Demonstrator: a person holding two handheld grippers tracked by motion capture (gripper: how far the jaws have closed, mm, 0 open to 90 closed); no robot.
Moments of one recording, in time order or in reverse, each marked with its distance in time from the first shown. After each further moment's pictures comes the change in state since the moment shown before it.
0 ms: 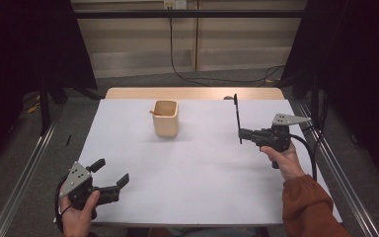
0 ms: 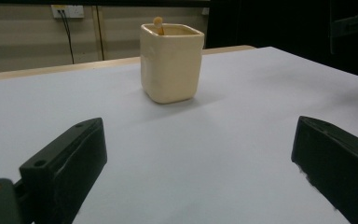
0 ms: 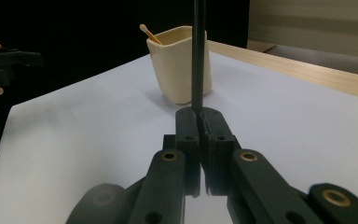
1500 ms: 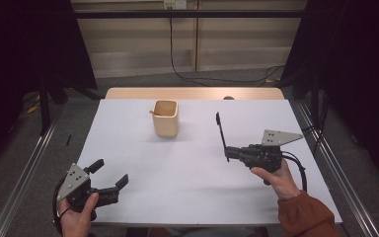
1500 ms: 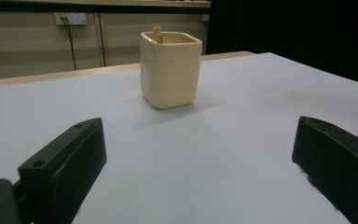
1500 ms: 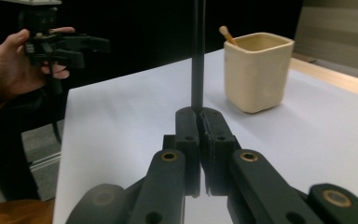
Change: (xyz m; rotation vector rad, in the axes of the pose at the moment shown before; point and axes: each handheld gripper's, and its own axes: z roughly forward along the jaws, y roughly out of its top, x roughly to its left) left arm -0.005 0.002 -0.006 -0.018 0.009 0.002; right arm 0.076 -0.001 0.007 0.003 0.140 -0.102
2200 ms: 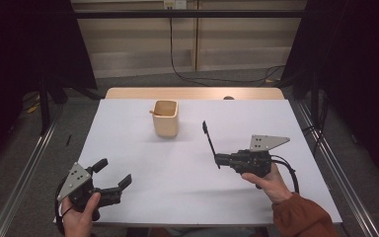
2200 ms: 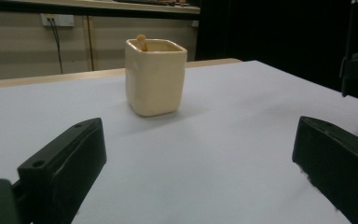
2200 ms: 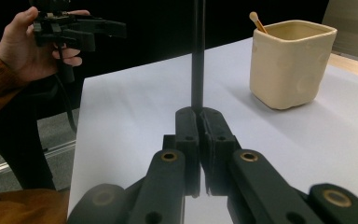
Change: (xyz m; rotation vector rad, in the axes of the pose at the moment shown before) left arm -0.009 0.008 0.004 -0.023 -0.051 -0.035; right arm 0.011 -0.004 0.021 0.034 0.052 -0.018
